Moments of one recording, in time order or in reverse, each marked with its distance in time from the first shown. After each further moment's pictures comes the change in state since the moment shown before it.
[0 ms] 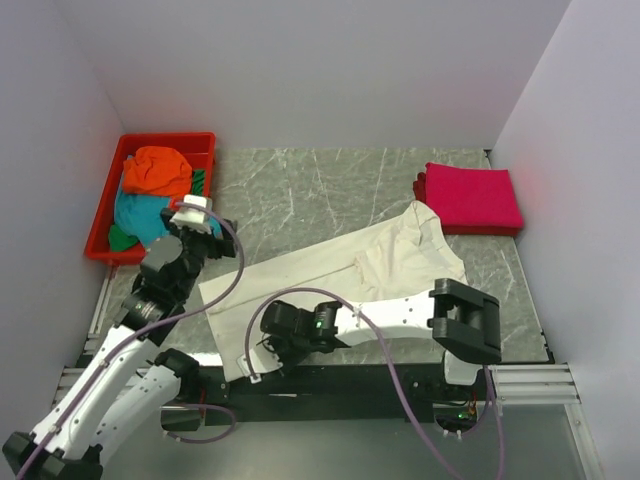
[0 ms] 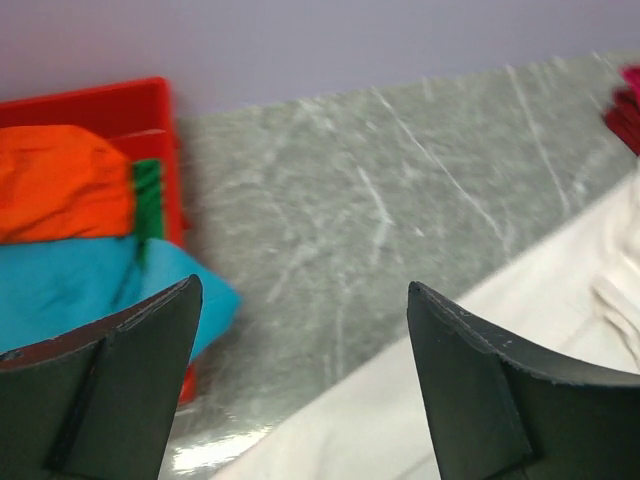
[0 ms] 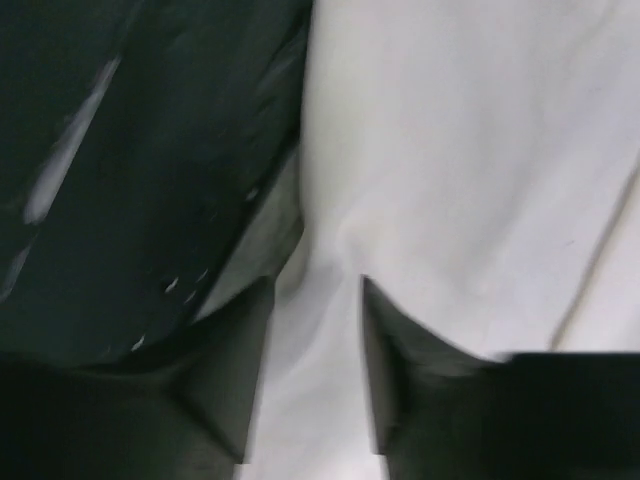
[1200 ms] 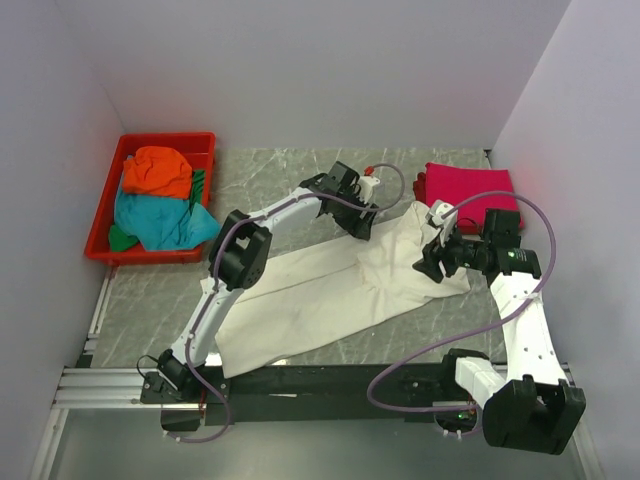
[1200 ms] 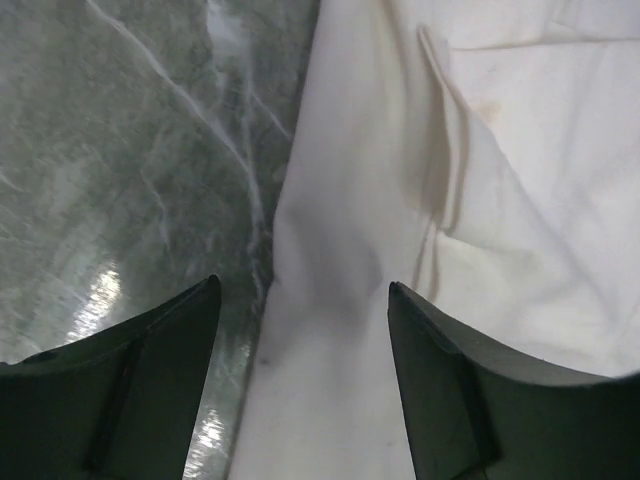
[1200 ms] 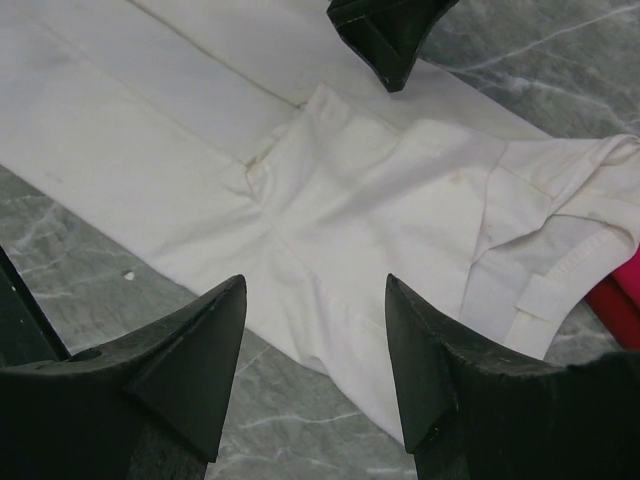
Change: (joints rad) left arm -0.240 1.822 1.434 -0.426 0.719 0.047; right arm -1.519 -0.748 -0.200 -0.458 -0.655 -0.014
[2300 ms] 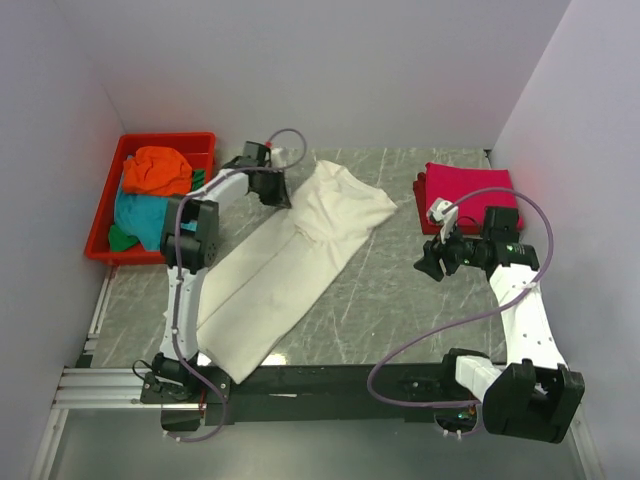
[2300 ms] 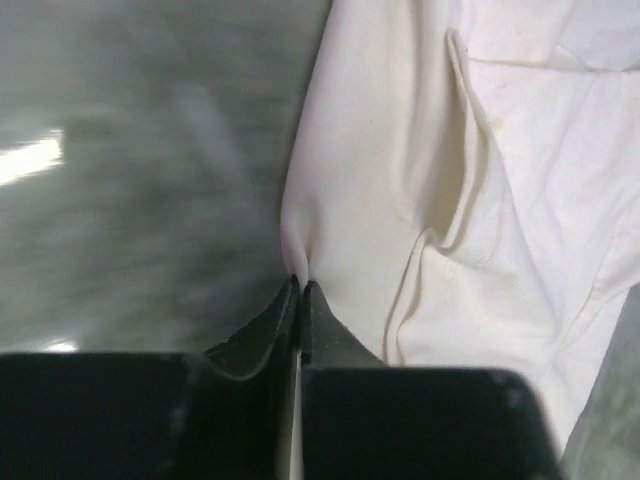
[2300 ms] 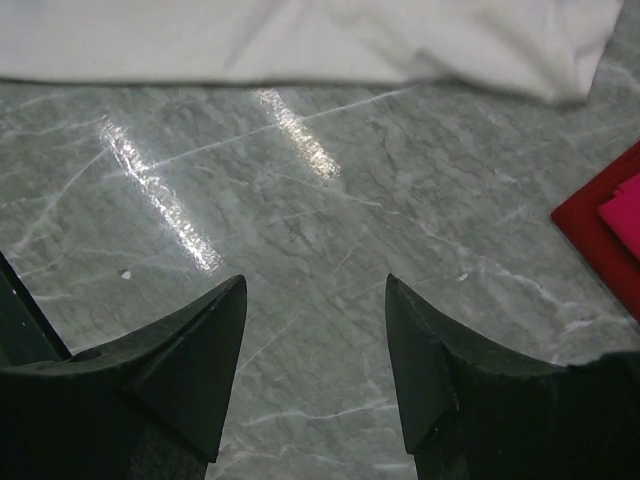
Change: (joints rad) left arm 0.376 -0.110 -0.234 0.071 -0.008 -0.228; right arm -0.018 0.055 -0.001 0.008 0.010 0.018
